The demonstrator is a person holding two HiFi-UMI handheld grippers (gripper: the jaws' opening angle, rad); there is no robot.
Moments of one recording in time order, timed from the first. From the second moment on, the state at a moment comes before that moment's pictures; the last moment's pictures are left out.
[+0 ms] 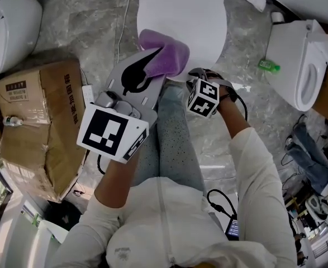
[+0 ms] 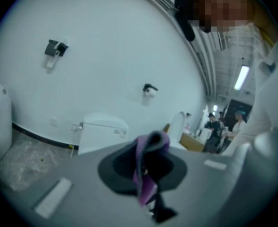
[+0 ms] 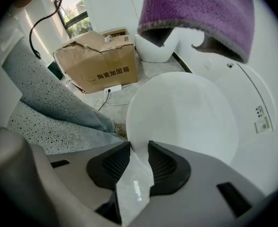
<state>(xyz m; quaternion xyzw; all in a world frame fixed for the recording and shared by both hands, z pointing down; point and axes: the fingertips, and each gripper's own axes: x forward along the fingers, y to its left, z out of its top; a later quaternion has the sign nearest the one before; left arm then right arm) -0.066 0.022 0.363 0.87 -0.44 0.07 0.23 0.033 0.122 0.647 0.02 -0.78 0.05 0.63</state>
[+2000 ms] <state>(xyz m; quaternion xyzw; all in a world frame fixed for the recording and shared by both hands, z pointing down) -0.027 -0.024 0.528 0.85 -0.36 0.18 0.33 0.027 0.056 0.676 0.40 -0.75 0.35 0.40</state>
